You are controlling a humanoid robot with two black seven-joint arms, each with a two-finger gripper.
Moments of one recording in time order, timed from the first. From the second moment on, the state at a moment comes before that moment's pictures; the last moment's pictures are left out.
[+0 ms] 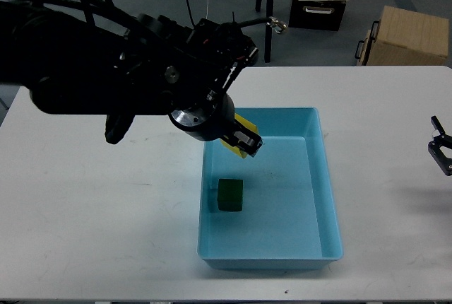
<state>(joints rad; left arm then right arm) -1.99 0.06 0.57 -1.45 0.51 -0.49 0.26 -0.14 -0.57 1.37 1.37 0.34 0.49 0.09</state>
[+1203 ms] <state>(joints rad) -1.87 0.27 0.32 -1.39 0.29 -0.29 0.02 -0.11 -0.59 1.40 1.37 0.32 0.49 0.09</state>
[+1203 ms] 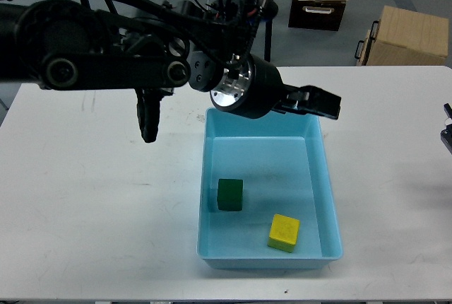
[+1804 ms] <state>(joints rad) -1.30 0.61 -0.38 -1.22 -0.17 -0.49 -0.10 0.06 -0.54 1.31 1.31 0.32 0.49 0.09</state>
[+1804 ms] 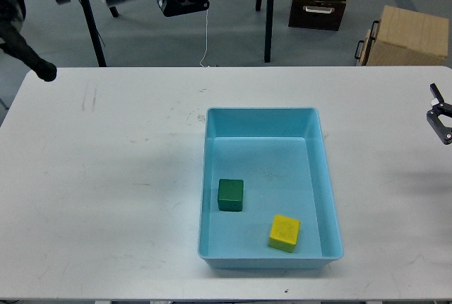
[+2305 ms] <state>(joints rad) -0.44 0.54 -1.16 -1.40 -0.27 -0.49 -0.09 -0.10 -0.41 1.35 1.37 0.32 0.49 0.12</state>
